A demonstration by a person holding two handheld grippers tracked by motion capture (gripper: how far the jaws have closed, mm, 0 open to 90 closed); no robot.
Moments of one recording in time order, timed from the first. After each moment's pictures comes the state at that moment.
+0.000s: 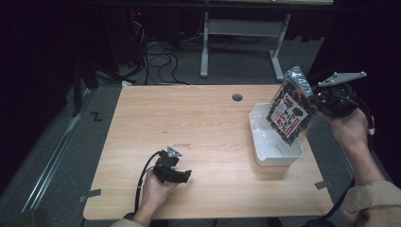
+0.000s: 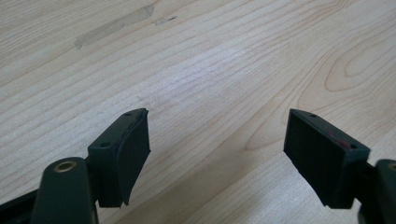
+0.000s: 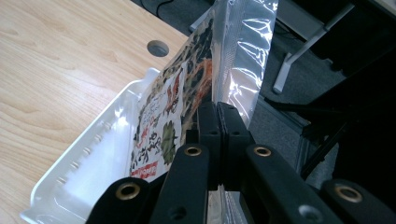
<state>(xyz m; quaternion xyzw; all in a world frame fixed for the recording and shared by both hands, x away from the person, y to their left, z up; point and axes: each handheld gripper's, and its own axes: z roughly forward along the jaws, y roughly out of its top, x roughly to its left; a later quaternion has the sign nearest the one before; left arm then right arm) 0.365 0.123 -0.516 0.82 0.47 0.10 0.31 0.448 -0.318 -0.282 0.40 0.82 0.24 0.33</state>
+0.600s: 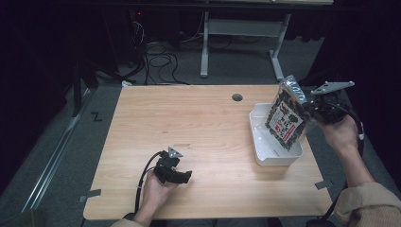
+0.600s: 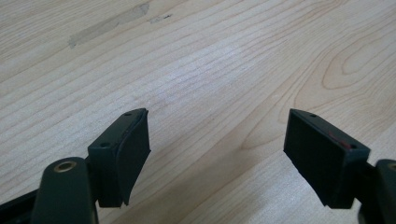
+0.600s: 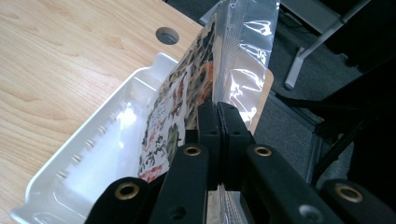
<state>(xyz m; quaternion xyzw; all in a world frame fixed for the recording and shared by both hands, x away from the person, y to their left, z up) 0.364 0.120 -0.517 0.82 0.47 0.10 0.31 0.456 -0.319 -0.314 0.40 0.83 0.24 0.32</state>
